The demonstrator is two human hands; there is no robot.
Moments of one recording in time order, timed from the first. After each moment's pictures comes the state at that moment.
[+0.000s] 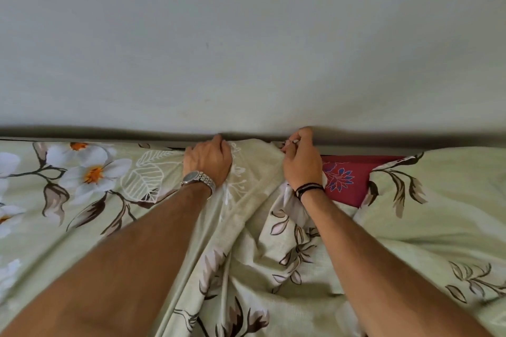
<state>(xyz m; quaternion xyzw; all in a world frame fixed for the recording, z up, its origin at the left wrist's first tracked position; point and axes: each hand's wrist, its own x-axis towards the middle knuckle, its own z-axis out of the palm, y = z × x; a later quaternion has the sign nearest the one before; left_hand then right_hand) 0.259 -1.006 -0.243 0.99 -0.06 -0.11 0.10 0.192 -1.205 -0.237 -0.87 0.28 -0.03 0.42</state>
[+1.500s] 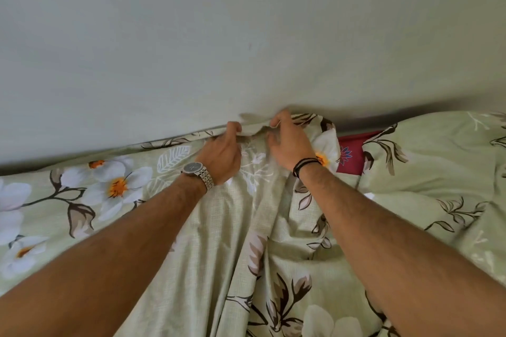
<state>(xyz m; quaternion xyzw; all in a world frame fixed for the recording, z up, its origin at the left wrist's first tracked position) 0.270 -0.961 -0.196 0.89 -0.36 -0.11 0.26 0.200 -1.146 -0.170 -0.90 0.22 0.01 0.38</state>
